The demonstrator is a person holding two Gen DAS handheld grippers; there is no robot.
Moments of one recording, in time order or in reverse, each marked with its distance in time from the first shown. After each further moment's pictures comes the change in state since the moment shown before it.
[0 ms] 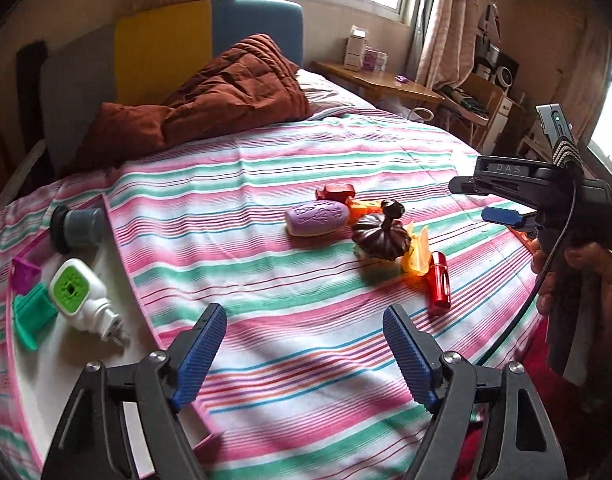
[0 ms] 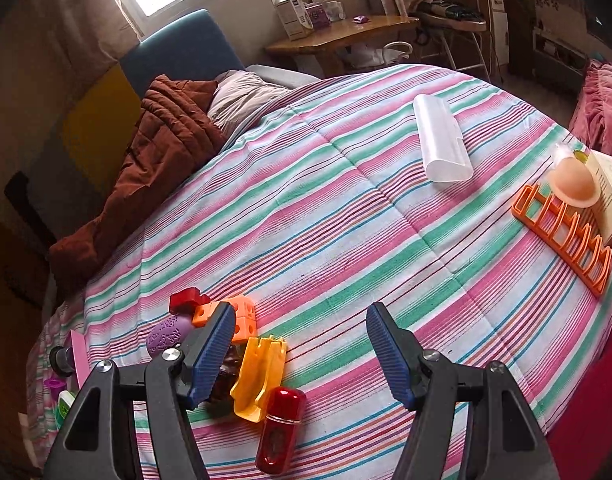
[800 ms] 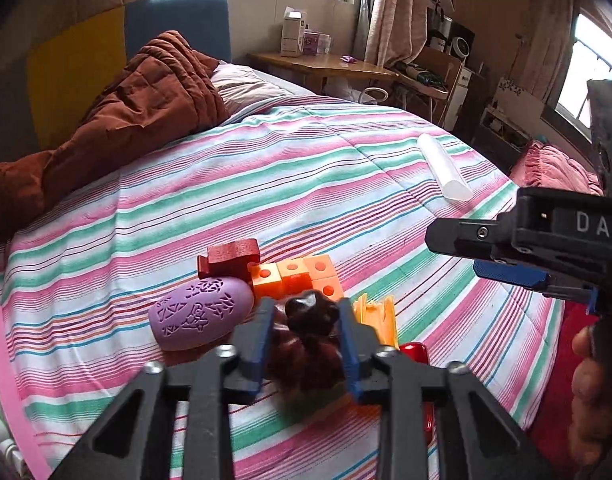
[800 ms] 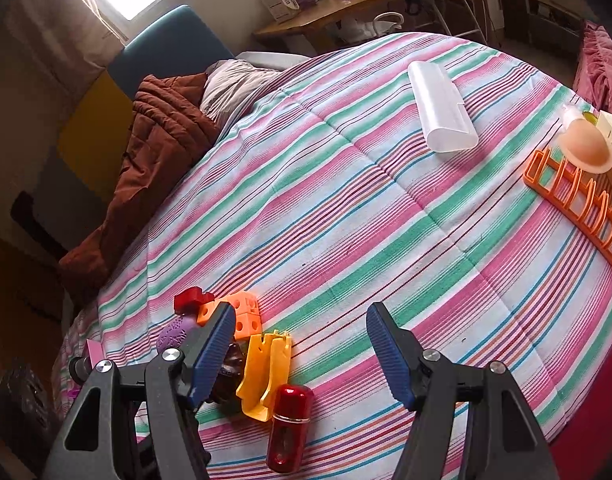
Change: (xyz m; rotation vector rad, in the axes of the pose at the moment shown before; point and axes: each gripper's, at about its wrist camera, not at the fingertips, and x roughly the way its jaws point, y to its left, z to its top) left arm 0.117 -0.067 0.068 0.134 0.033 -0.112; right arm 0.013 -0.016 0.007 0.087 0.073 0.062
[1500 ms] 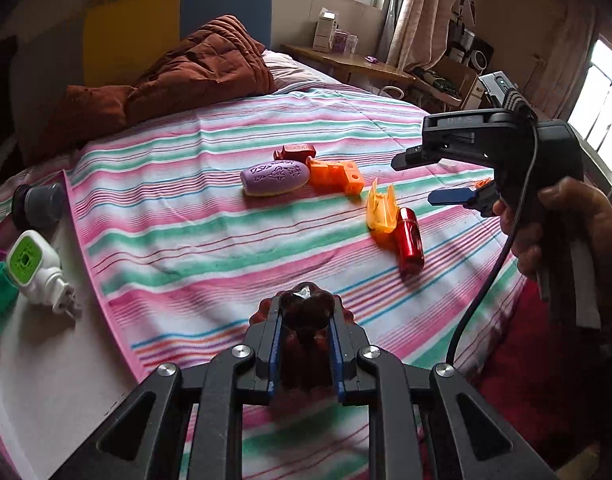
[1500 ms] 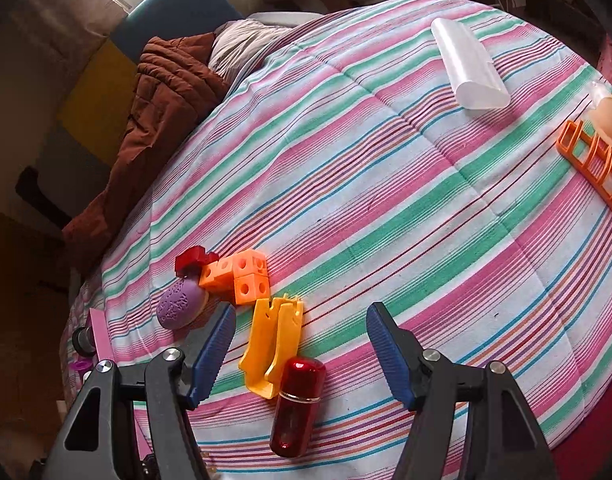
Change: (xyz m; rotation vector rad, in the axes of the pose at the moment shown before) left arm -0.114 0.027 -0.116 -0.102 0.008 0.032; right arm 0.025 0.002 -0.009 -0.021 0.161 0.057
